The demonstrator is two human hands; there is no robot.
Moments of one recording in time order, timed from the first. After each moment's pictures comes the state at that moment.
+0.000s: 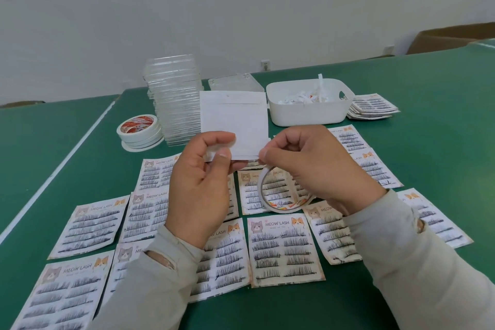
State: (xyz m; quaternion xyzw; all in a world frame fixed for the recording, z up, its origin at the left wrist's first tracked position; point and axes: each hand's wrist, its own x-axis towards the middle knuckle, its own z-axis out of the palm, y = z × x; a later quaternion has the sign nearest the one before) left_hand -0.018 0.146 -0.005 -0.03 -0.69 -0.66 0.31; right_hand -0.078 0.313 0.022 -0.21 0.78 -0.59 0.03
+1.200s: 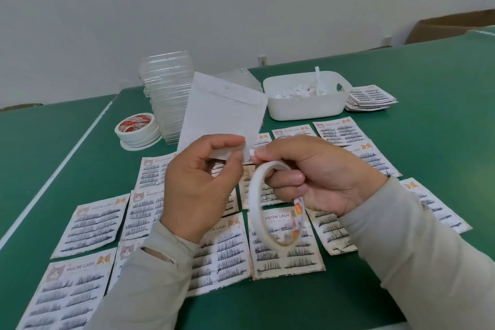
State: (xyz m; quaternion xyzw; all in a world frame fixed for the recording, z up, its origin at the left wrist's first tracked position) left_hand -0.009 0.139 0.001 -0.07 -0.75 -0.56 0.34; right_hand -0.064 0.315 0.033 -0.17 0.49 -0.75 0.41
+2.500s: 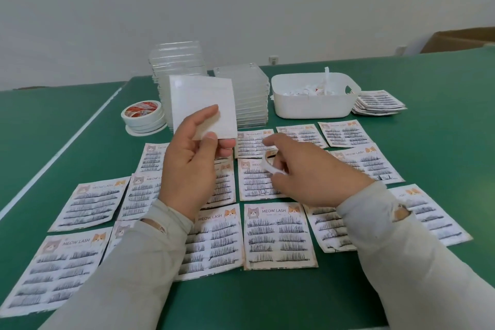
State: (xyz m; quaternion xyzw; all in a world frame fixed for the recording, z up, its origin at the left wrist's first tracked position) left_hand -0.033 0.125 -0.023 -0.01 -0.72 -0.62 0.32; right_hand -0.090 0.323 -0.002 -0.33 0.91 -0.23 0.06
